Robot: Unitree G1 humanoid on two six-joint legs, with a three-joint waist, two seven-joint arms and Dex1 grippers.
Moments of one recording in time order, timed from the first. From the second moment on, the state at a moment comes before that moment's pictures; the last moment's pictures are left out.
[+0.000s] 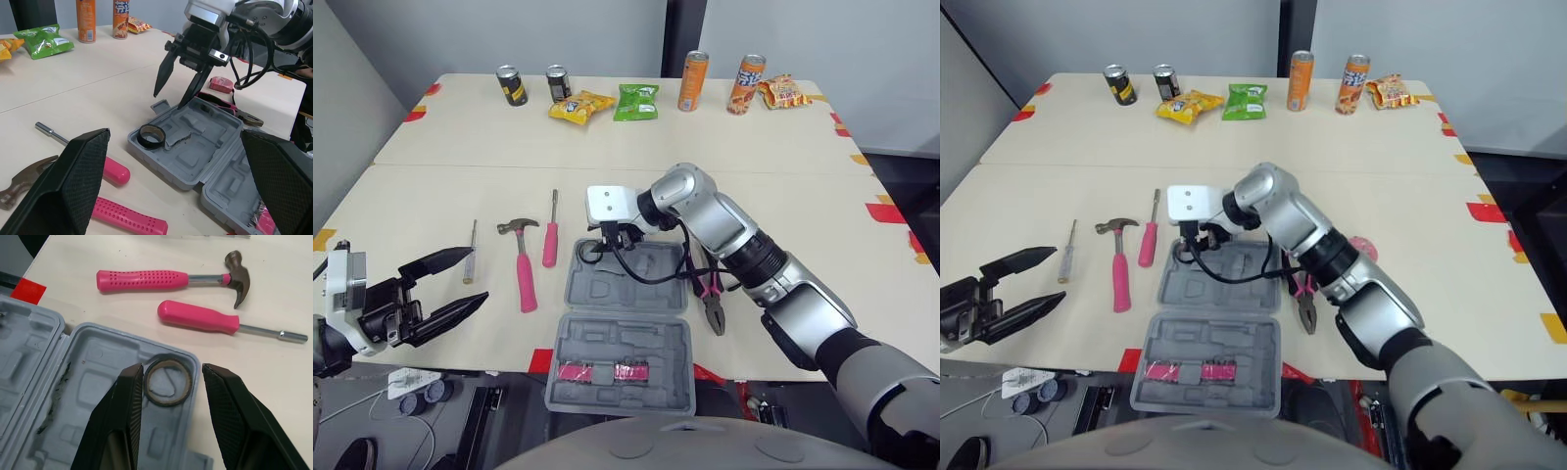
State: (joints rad) left arm 0.35 0.73 0.63 -0.13 -0.78 0.21 -1.40; right arm -0.87 -0.18 0.57 0.16 -0.18 0.49 1.23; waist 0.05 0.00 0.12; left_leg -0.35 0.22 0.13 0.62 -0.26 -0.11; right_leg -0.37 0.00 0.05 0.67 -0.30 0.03
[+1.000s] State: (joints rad) left arm 0.34 0.73 0.62 -0.12 -0.77 0.21 -1.42; right arm -0.82 -0.10 0.73 0.29 -0.24 0.55 1.04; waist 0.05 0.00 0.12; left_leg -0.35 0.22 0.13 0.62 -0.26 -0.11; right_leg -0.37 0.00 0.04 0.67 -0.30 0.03
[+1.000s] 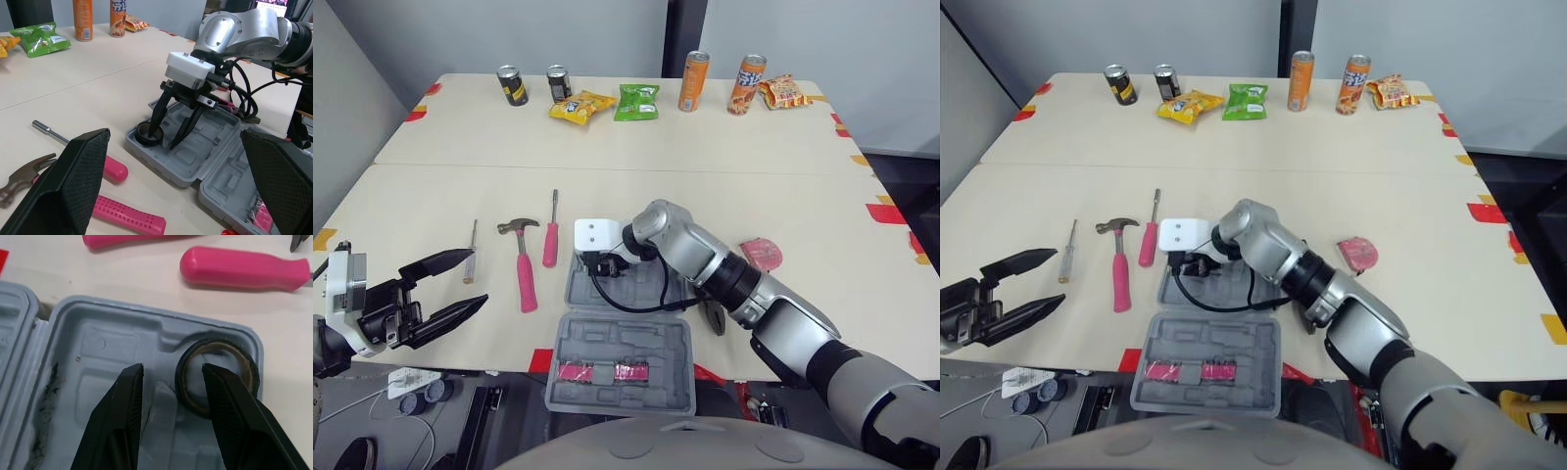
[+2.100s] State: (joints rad) left arm 0.33 0.73 0.62 -0.12 -0.77 0.21 -1.42; right arm -0.85 -0.12 0.75 0.23 -0.24 0.57 1.08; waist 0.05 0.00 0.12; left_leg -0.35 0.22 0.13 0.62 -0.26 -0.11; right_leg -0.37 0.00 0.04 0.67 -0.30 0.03
